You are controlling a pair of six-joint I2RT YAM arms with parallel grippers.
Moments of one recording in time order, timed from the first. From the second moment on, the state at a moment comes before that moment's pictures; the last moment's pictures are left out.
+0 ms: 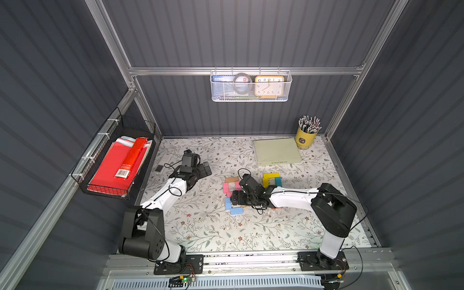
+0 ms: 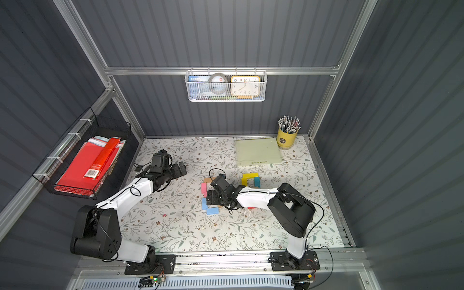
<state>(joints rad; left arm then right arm) -0.18 1.47 0.94 -0.26 -0.05 -0.47 0.95 1.82 1.04 -0.14 -0.03 0.81</state>
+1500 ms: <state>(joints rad) -0.18 1.47 0.94 -0.26 -0.05 -0.47 0.94 1.82 1.02 -0.12 -0.01 0.84</state>
